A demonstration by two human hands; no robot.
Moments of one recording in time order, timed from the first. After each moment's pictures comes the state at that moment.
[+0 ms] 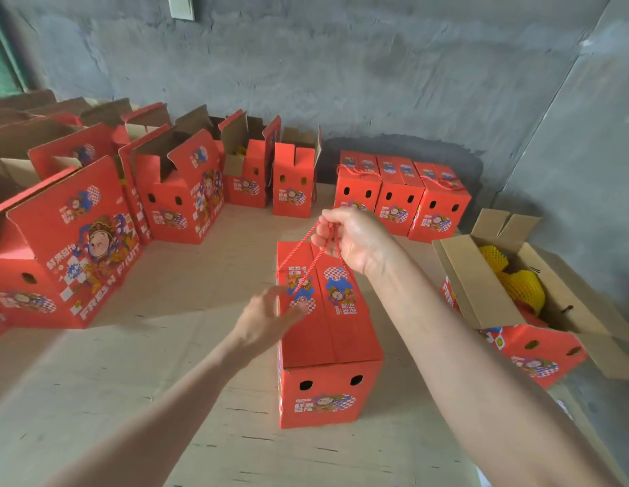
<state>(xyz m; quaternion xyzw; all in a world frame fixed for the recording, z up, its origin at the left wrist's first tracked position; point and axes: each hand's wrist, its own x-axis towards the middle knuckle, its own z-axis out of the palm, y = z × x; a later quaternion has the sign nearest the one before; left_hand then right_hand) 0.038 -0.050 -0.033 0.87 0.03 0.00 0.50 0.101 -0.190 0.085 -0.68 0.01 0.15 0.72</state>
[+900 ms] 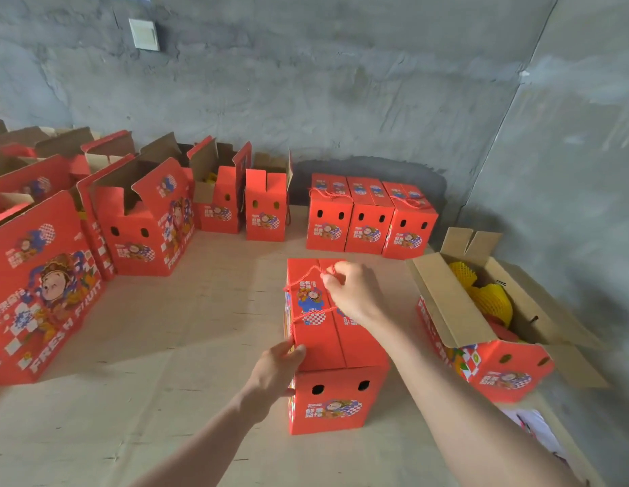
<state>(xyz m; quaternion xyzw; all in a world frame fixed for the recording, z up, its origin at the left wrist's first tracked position) 0.056 -0.094 -0.066 0.75 0.08 -0.15 0.64 0.121 -0.235 0.022 -0.93 -0.06 -0.11 0.35</state>
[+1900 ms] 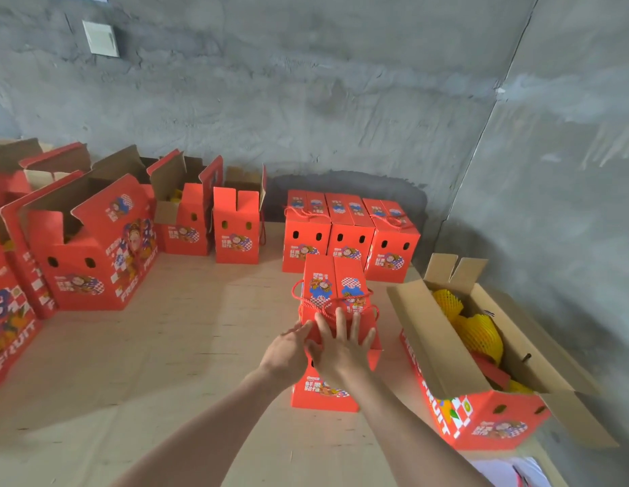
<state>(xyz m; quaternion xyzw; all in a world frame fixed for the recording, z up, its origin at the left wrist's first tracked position) 0.192 -0.154 -0.066 0.93 -0.14 -0.04 0.32 0.200 -0.282 -0.082 -1.00 0.00 0.05 0.07</state>
